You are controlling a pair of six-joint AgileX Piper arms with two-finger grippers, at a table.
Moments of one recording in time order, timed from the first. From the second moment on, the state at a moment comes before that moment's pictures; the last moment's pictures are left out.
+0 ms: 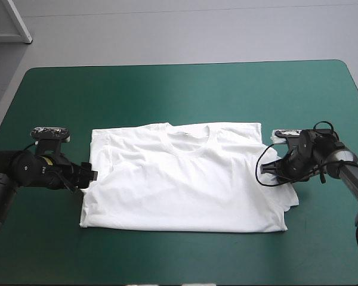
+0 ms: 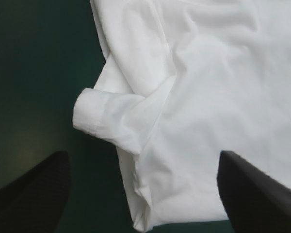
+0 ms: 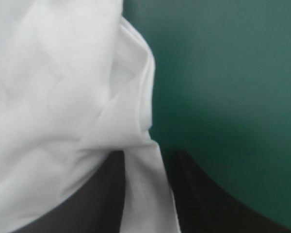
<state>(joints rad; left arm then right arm) -0.08 1.10 -1.00 -0.09 1.06 0.06 0.10 1.58 -1.00 0.04 0.84 0.01</state>
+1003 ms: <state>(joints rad) -0.08 1.05 -1.00 -0.05 1.04 0.09 0.10 1.26 -0.91 0.10 0.67 0.14</state>
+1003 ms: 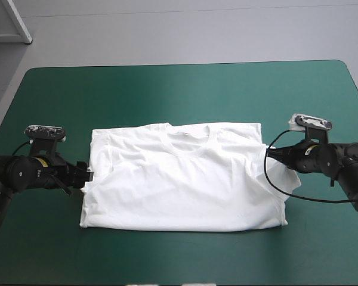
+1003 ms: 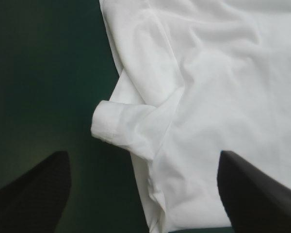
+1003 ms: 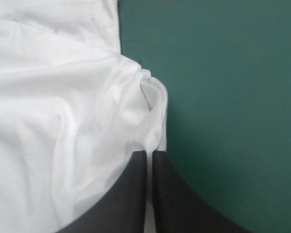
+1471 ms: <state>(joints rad) -0.08 1.05 -1.00 -0.09 1.03 0.09 0.45 1.33 -1.03 0.22 0.72 0.05</state>
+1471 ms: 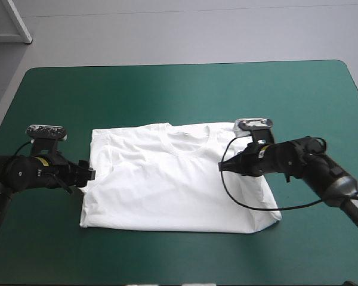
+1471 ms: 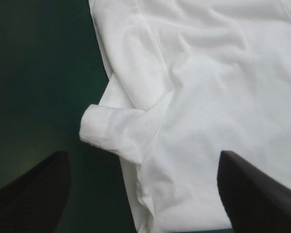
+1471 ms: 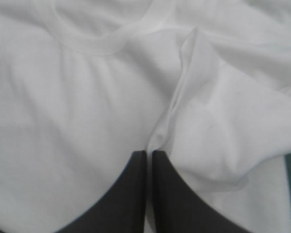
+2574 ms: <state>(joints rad) -0.08 1.04 -0.97 -0.06 1.24 0.04 0.54 1.21 -1.11 -0.01 1.23 0.26</state>
